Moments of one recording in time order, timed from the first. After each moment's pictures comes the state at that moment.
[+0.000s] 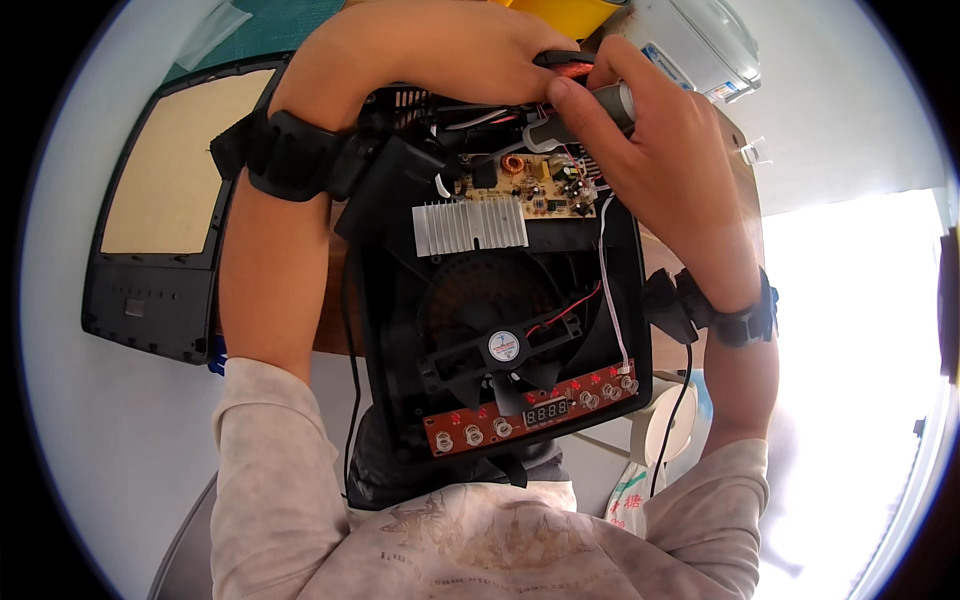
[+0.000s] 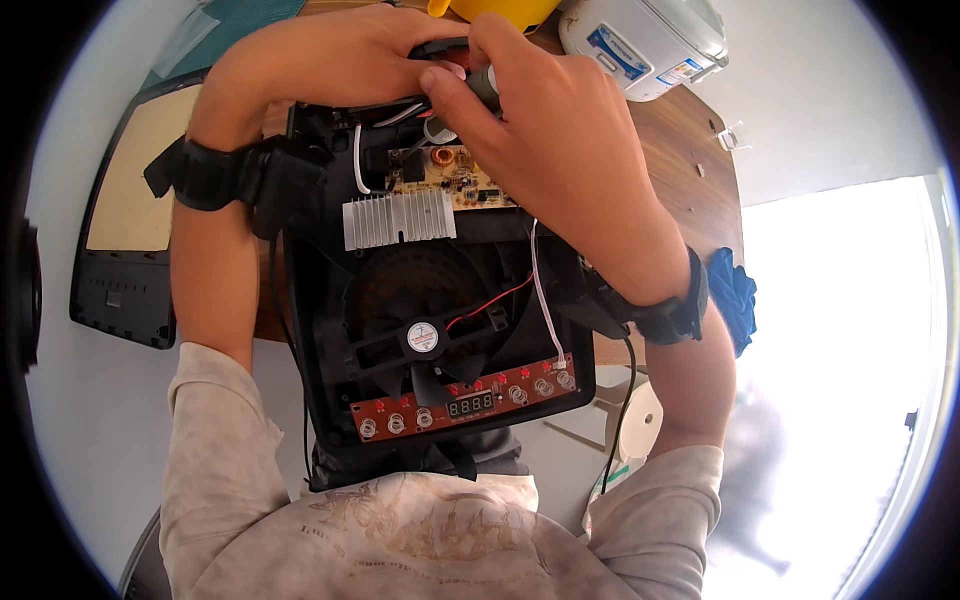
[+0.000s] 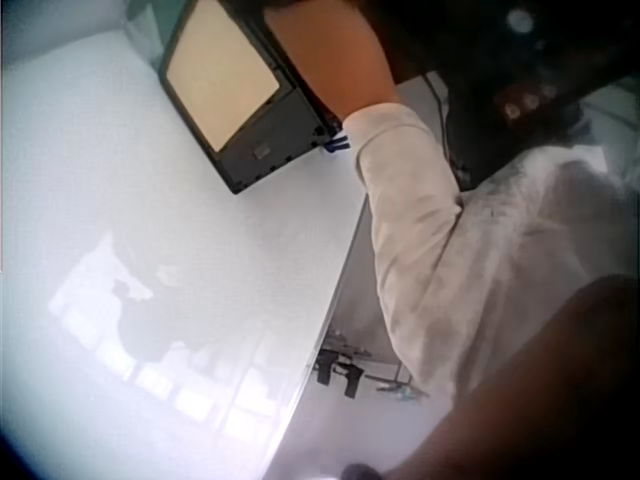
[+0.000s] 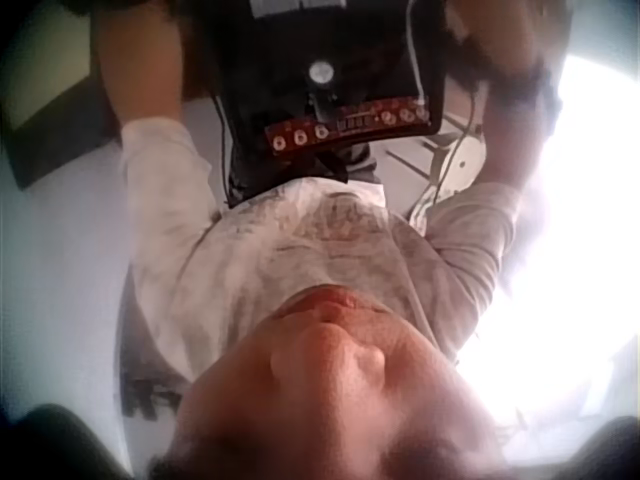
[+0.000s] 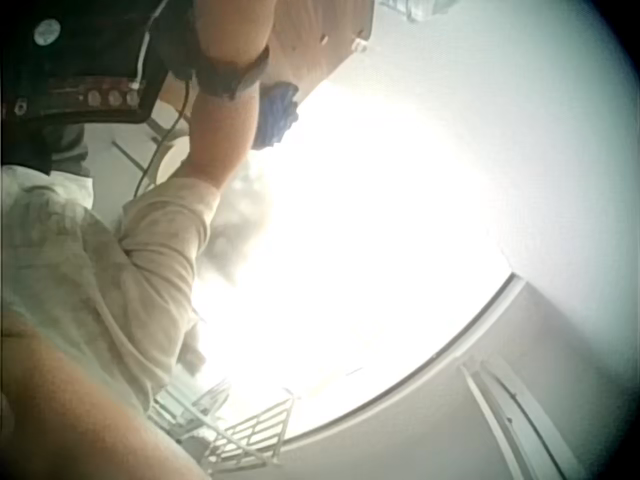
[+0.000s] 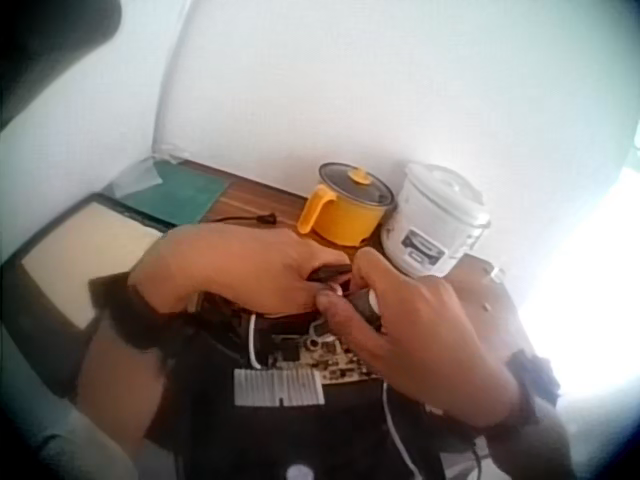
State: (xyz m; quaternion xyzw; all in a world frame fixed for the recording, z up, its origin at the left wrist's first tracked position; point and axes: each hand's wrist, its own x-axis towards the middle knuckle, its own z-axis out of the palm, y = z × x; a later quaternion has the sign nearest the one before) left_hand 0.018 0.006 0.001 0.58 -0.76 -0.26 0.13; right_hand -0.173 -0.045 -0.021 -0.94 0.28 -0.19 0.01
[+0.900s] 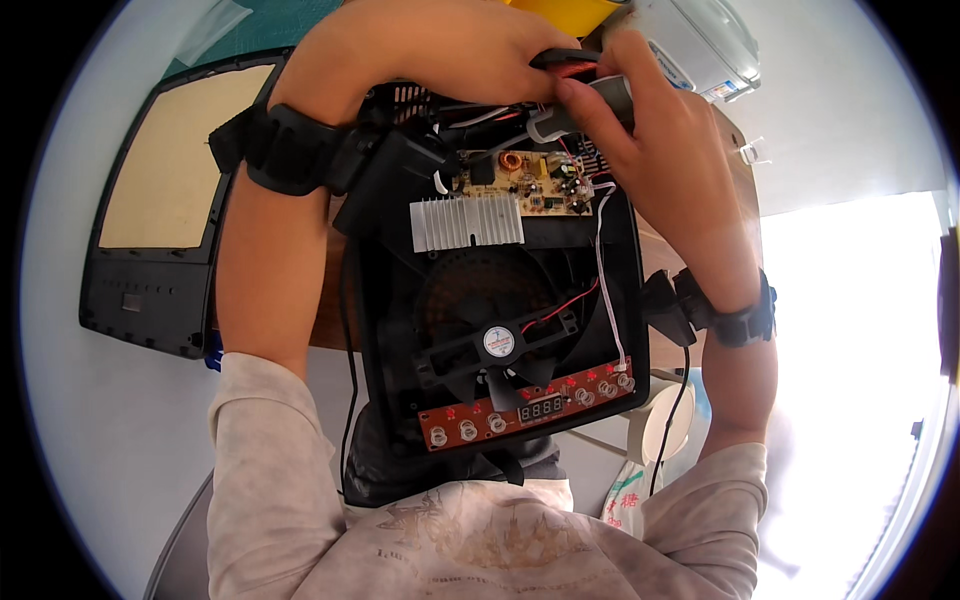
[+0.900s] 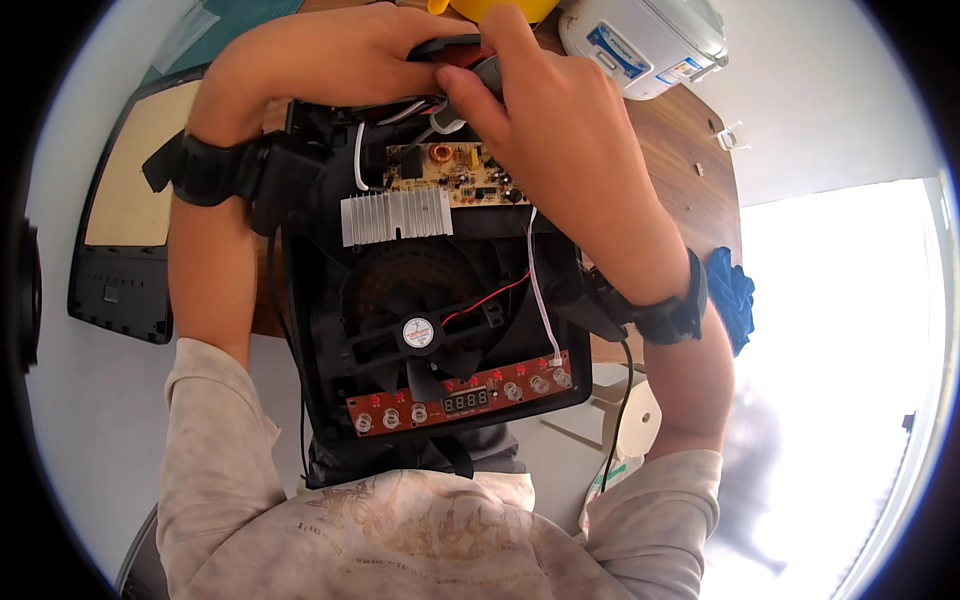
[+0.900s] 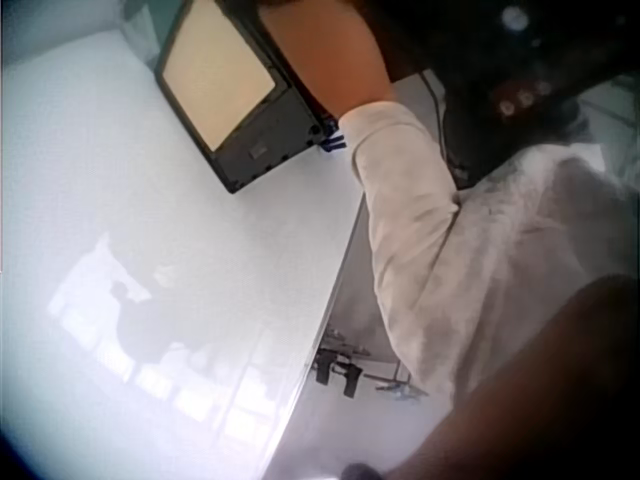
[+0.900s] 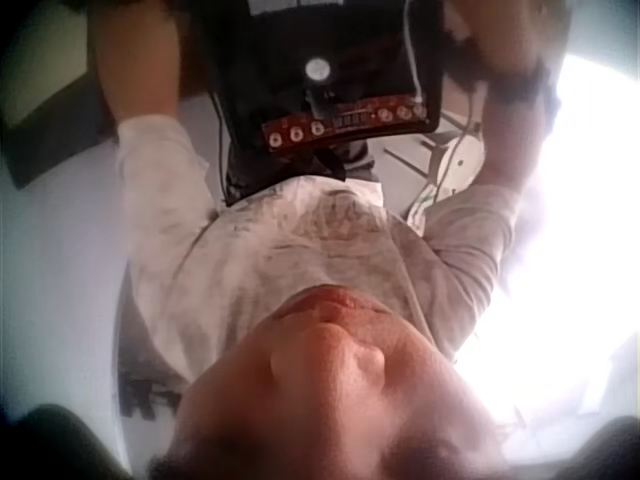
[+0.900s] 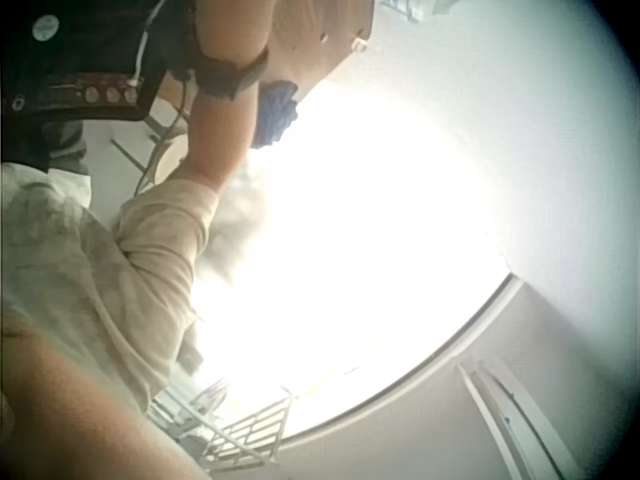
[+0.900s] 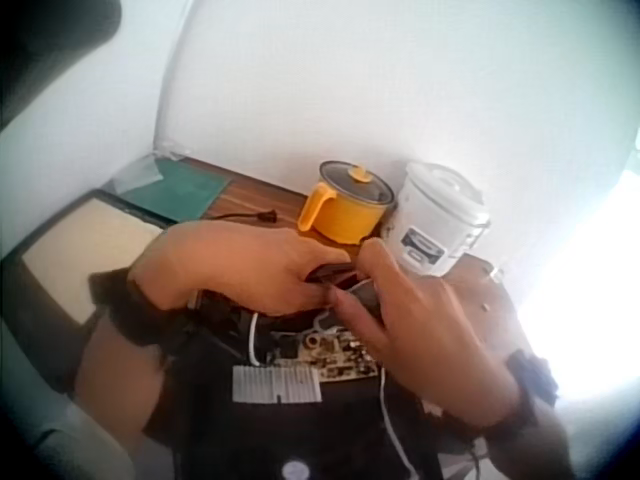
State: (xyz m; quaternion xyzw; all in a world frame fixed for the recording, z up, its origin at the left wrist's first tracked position) left_hand 0.024 -0.003 0.000 0.55 -0.78 -0.28 0.11; right_hand -0.176 -0.048 -0.023 -0.94 0.28 -0.18 -0.03
